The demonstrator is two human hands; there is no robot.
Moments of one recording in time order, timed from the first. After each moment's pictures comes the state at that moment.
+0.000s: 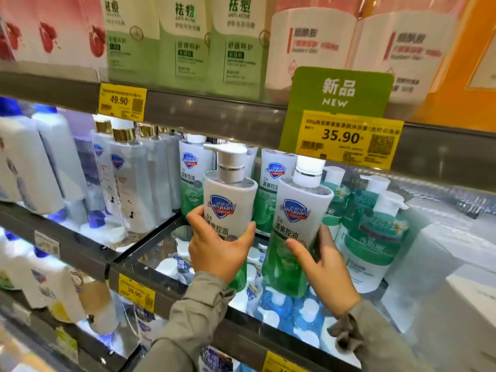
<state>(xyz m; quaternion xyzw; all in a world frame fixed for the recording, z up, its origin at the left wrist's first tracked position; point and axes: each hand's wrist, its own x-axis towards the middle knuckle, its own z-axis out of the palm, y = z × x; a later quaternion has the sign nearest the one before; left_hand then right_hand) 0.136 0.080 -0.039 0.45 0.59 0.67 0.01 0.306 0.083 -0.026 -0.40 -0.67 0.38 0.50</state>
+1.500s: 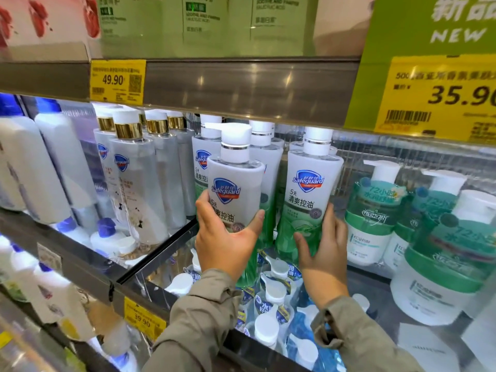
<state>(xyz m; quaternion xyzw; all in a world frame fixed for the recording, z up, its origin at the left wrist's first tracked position) 0.096 0.123 -0.044 0.44 0.61 0.66 0.00 0.236 0.168 -0.078 -0.49 -0.65 0.13 0.56</state>
